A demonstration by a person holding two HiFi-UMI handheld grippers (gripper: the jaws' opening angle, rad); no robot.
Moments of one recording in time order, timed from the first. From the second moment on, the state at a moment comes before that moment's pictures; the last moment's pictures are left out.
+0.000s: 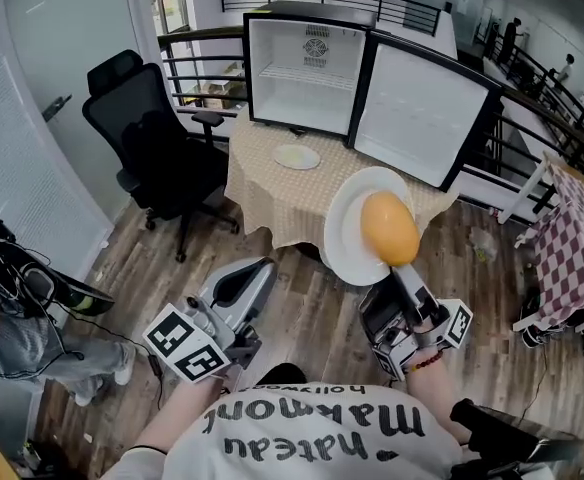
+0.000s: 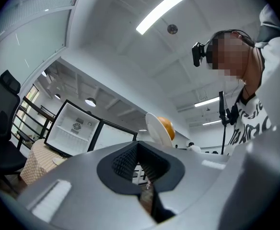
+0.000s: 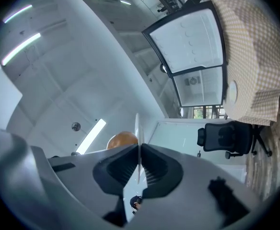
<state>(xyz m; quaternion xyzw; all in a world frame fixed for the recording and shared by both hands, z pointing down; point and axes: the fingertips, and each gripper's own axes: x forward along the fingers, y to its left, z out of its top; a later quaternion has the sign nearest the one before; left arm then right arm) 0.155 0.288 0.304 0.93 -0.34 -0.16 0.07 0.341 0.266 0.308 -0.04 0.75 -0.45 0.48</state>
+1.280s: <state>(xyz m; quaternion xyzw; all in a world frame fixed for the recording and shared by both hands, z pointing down) 0.010 0.015 0.272 0.95 -0.29 -0.15 0.05 0.244 0.006 0.299 -0.13 0.74 -0.40 0.53</state>
